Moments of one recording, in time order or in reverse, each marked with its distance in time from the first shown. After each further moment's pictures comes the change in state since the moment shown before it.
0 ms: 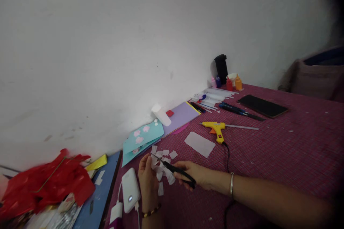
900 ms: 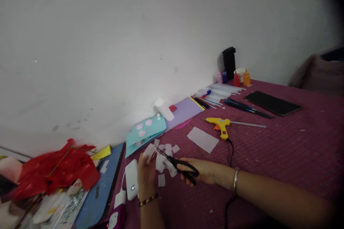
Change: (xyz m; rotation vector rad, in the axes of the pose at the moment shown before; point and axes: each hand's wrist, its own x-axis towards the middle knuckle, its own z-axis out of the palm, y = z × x) left_hand 0.008 0.009 -0.019 -0.216 -0.037 -0.036; right_hand -0.006 0.000 -0.008 0.151 -0.156 0.135
